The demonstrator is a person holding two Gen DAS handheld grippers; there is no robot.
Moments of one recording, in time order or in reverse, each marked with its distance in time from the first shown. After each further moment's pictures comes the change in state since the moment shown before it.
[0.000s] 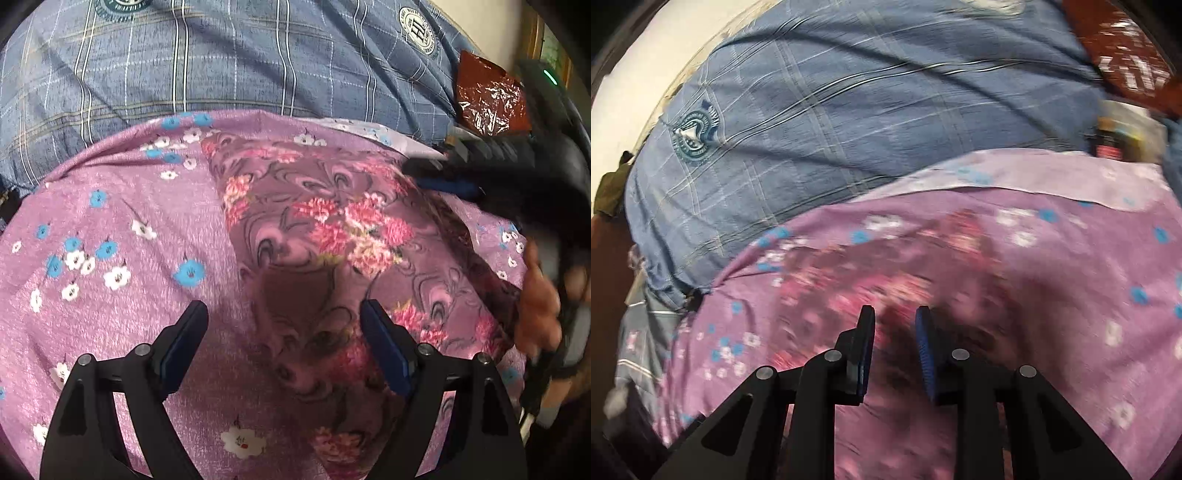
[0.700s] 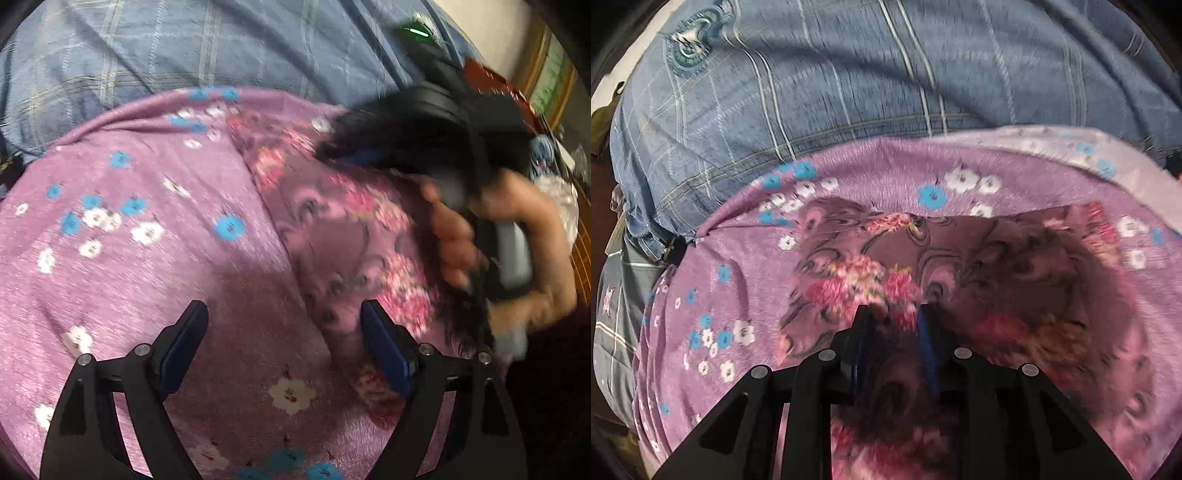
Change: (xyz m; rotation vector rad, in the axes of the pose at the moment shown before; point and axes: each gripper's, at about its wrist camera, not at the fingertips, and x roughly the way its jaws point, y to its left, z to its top) left arm -0.019 0.034 -0.014 -0.066 0.008 -0.044; right arm 0.079 0.066 0.003 -0.154 0.175 -0.033
